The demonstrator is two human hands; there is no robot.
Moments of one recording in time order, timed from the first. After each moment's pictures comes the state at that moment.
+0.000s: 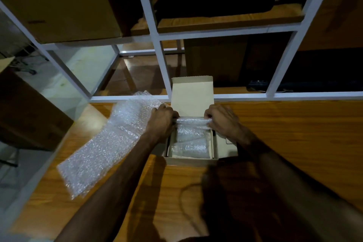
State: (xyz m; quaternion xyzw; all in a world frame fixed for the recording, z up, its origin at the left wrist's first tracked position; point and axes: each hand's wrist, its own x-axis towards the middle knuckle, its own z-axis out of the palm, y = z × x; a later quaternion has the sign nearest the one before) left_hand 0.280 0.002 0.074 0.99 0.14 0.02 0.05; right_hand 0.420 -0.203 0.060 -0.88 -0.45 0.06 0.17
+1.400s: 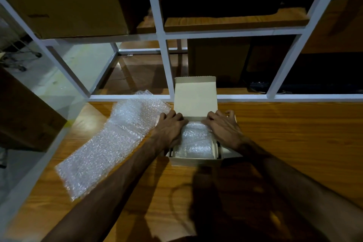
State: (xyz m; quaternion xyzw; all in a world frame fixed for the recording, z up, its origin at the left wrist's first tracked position) left_hand 0.270 0.008 0.047 1.00 0.01 -0.03 -0.02; right_hand 0.397 -0.205 0.042 -0.87 -0.50 0.00 0.02
